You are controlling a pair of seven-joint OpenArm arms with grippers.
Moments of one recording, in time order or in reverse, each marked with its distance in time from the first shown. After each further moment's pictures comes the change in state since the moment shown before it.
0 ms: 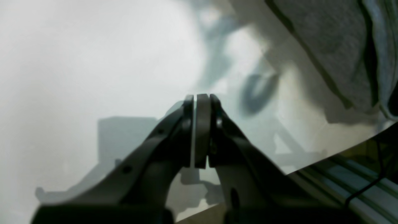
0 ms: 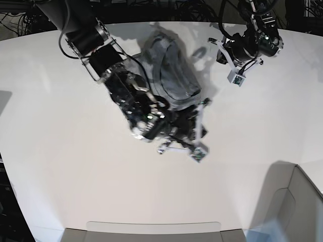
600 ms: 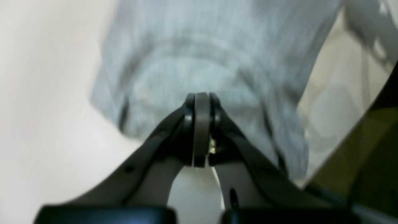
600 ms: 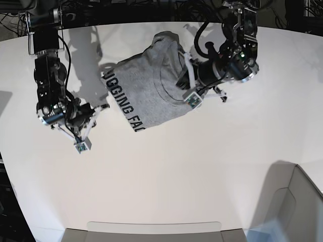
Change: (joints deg) left arm -9.4 -3.6 26.9 4.4 0.1 0.1 -5.5; right arm -13.0 20.5 25.6 4.1 -0.2 0.3 -8.5
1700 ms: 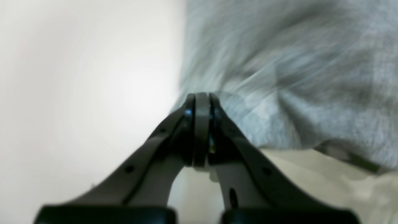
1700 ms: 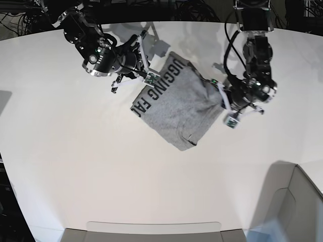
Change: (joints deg) left arm -10.6 -2.6 -17.0 -21.3 15.9 0.4 -8.2; right arm -13.4 -0.5 -23.9 18.7 -4.6 13.0 0.0
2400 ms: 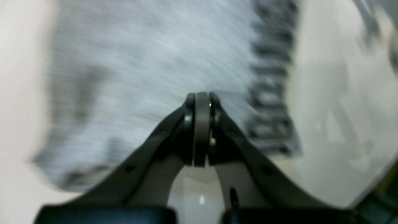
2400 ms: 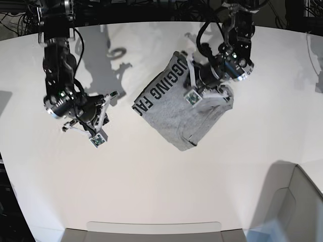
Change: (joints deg) left arm 12.2 0.5 17.4 16.2 -1.2 -0.5 -0.4; right arm 12.1 -5.9 25.5 -15.3 -0.3 -0.2 0.1
